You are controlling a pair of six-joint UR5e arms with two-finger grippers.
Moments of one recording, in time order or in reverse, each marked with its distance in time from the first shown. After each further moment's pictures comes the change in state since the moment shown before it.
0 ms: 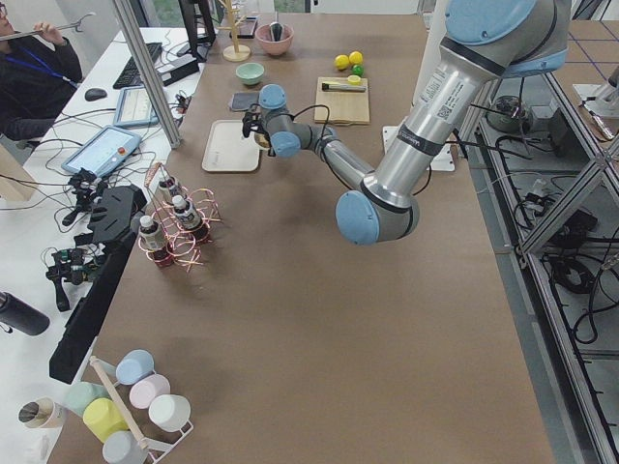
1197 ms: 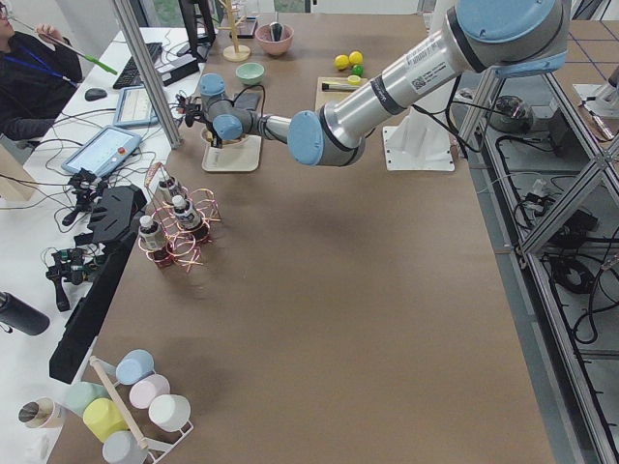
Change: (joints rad) left arm -0.084 -0.466 0.762 -0.240 0.040 0.097; right arm 0.000 0.013 -0.005 0.000 -0.003 0.003
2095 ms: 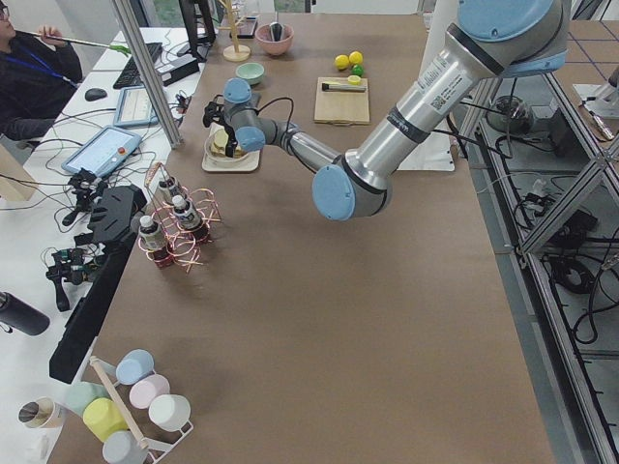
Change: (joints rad) left arm 0.003 0.382 -0.647 0.161 0.010 0.015; right arm 0.000 0.008 -0.004 0.003 0.005 0.000
